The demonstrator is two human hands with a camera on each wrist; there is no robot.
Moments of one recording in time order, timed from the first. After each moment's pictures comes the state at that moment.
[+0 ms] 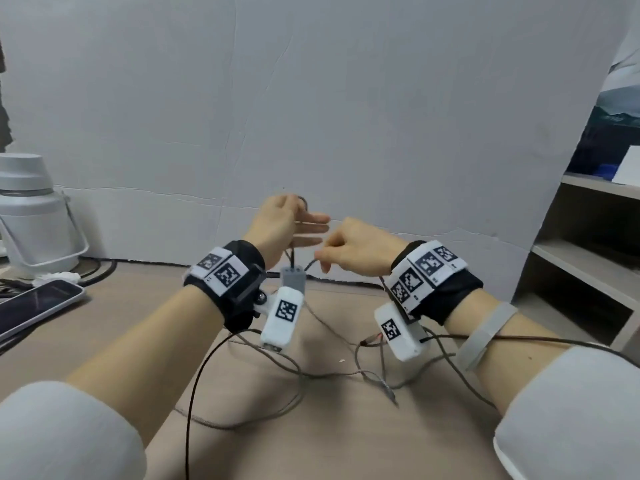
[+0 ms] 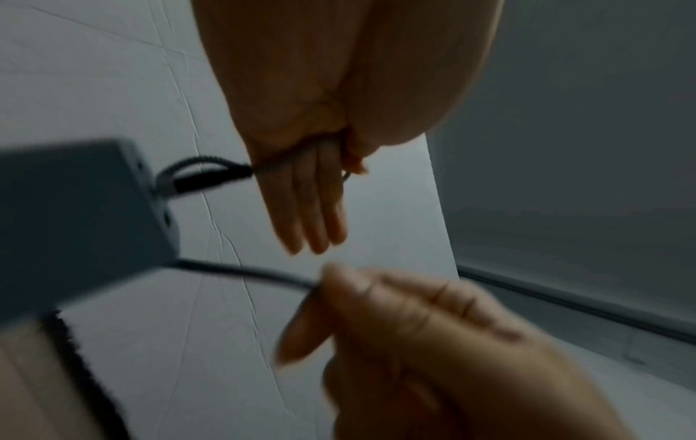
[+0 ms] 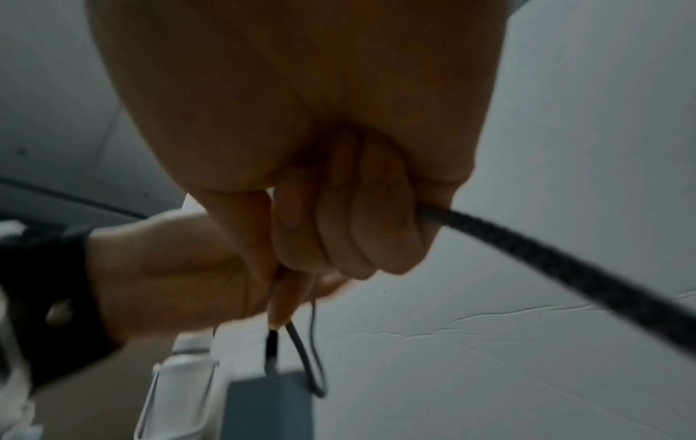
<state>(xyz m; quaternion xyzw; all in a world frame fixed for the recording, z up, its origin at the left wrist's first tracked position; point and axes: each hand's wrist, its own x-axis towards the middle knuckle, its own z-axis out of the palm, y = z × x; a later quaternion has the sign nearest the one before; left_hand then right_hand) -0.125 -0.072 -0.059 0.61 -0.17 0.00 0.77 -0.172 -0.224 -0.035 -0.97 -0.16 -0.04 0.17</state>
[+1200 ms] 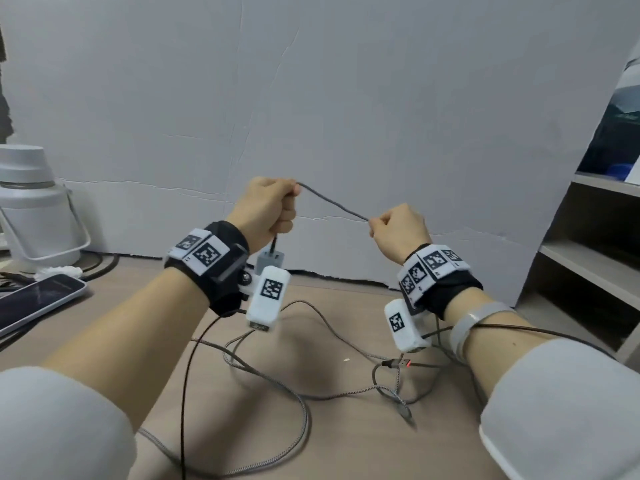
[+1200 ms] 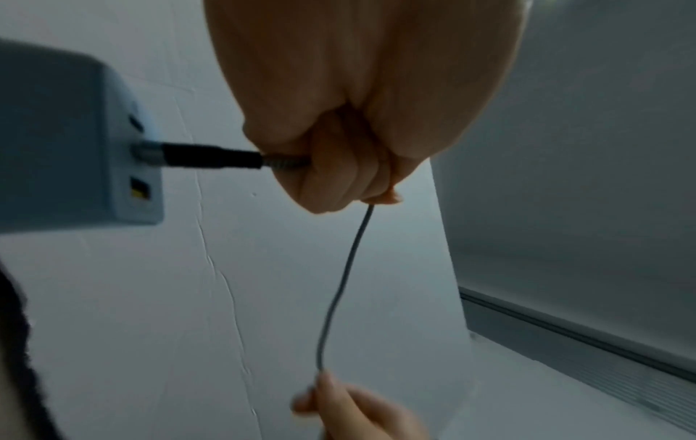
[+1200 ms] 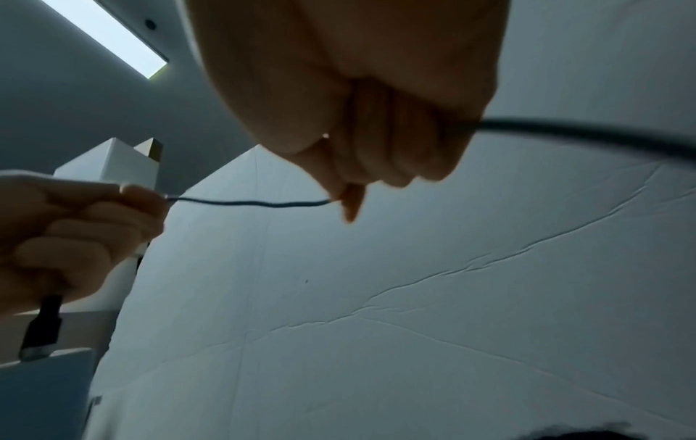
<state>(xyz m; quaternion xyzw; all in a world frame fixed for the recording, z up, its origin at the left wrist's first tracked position) -0.107 -0.041 -0.044 0.62 -0.20 0.01 0.76 -0.130 -0.268 -0.055 -0.93 0.09 -0.24 0.25</state>
